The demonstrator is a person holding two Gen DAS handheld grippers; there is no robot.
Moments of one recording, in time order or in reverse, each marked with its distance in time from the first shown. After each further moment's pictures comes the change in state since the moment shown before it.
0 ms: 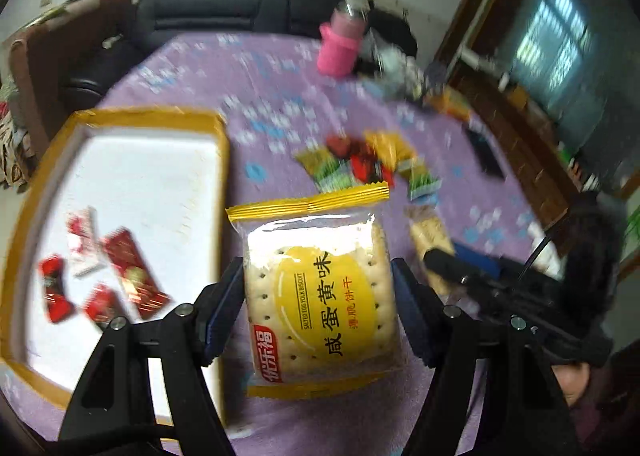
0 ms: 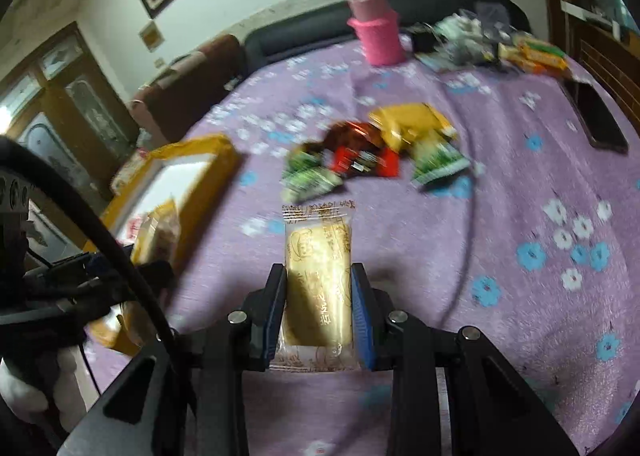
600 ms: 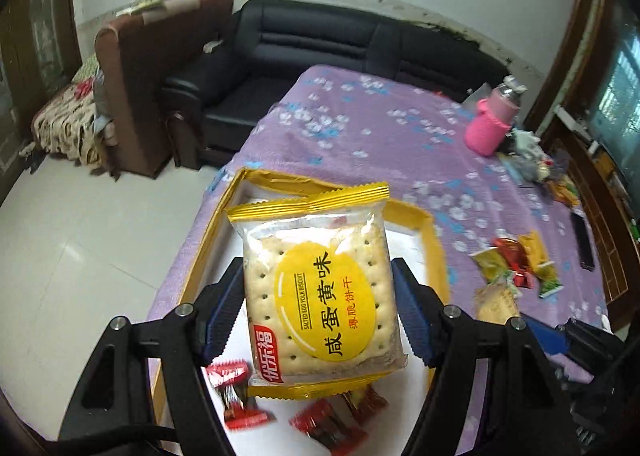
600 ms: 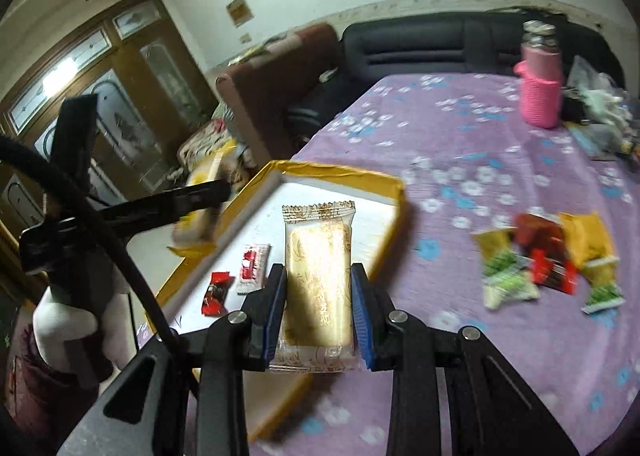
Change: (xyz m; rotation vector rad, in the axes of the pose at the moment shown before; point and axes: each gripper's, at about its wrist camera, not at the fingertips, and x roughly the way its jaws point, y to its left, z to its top) left arm 0.002 0.155 0.074 -0.159 -0.047 0.282; right arm 0.064 0.149 0.071 -0.205 0.058 0.198
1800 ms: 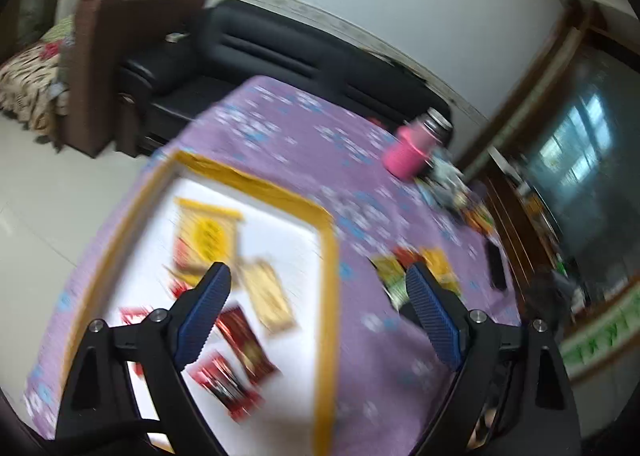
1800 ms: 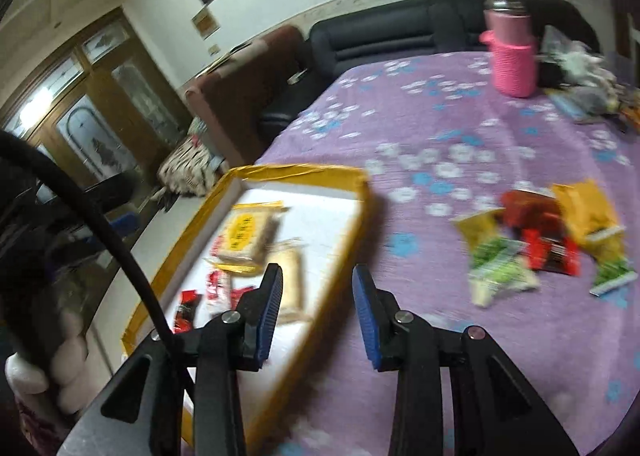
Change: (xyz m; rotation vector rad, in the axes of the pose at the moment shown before) left arm -0.065 -0.020 -0.036 -0.107 -0.069 -0.305; right arm -0.006 -0.046 -0.016 0.129 -0.043 -0.052
